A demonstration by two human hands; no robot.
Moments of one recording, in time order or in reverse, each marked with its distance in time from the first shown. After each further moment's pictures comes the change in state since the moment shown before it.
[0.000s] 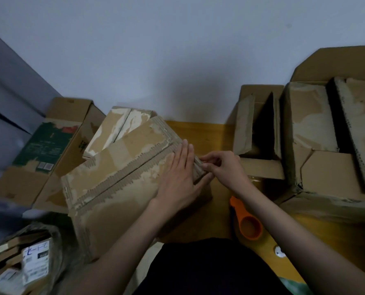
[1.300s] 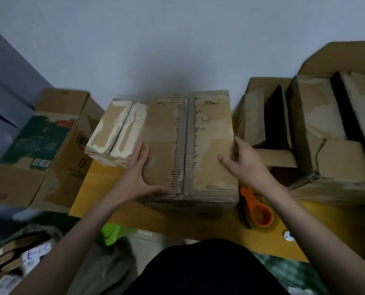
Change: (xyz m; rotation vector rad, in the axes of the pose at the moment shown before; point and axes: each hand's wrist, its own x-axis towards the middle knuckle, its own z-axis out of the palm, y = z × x) left_hand -0.052 -0.180 -0.019 -0.575 -0.108 -0.067; right_hand -0.020 -0.037 0.014 -0.148 0.037 0.160
